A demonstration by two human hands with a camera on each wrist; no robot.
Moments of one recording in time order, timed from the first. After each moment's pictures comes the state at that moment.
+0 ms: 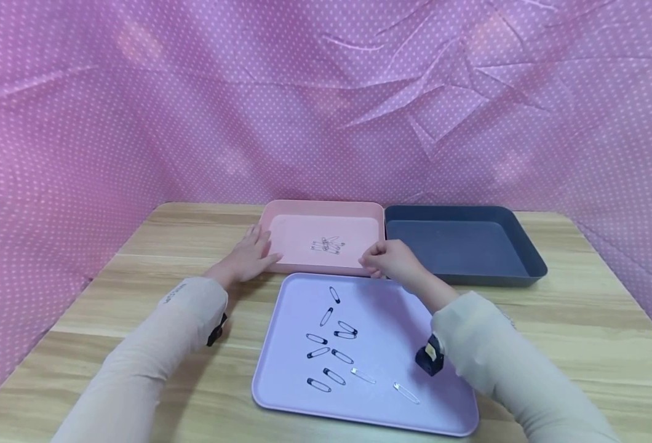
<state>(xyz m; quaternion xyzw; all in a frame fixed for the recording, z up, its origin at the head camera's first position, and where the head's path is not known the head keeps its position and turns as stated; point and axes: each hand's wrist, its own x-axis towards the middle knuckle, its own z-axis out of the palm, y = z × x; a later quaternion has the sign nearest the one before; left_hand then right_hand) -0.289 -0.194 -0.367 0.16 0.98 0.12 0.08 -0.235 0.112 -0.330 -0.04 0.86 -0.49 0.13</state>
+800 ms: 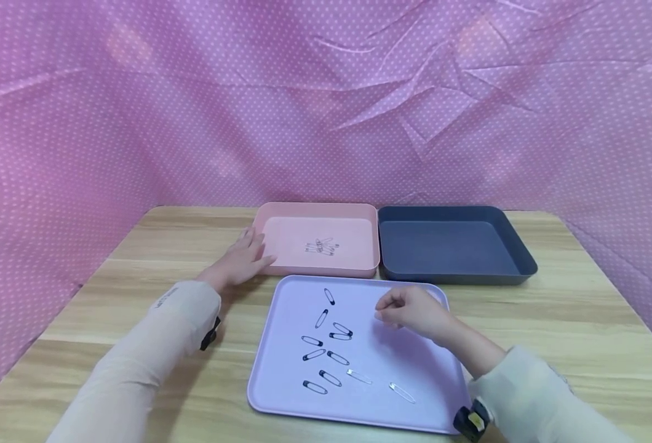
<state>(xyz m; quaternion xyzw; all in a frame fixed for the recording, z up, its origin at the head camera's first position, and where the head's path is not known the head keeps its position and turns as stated) -0.291 -0.197 -0.371 0.17 0.97 0.12 0.08 -0.159 0.145 -0.336 -0.13 0.84 -0.50 0.18</state>
